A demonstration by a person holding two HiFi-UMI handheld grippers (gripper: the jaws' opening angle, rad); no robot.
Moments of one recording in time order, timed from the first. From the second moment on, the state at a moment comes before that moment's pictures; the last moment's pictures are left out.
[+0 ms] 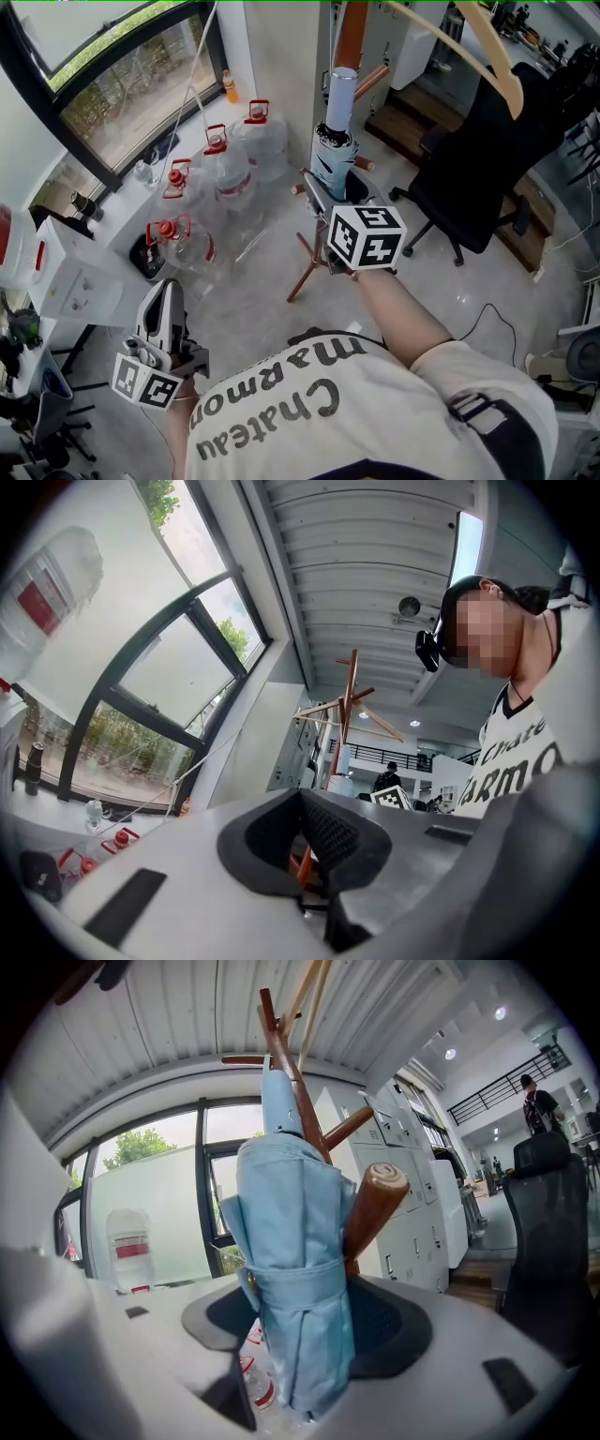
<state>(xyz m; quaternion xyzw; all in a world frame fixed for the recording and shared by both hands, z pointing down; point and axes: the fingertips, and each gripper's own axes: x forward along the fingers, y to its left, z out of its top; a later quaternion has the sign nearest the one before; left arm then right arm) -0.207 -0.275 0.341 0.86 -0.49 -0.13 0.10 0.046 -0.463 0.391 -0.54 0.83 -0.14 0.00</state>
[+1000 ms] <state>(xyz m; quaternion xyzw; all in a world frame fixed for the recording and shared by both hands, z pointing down) -0.219 -0.263 0.331 0.85 -0.49 -0.15 0.09 0.025 -0.435 0.345 -0.50 0.85 -0.14 0.04</state>
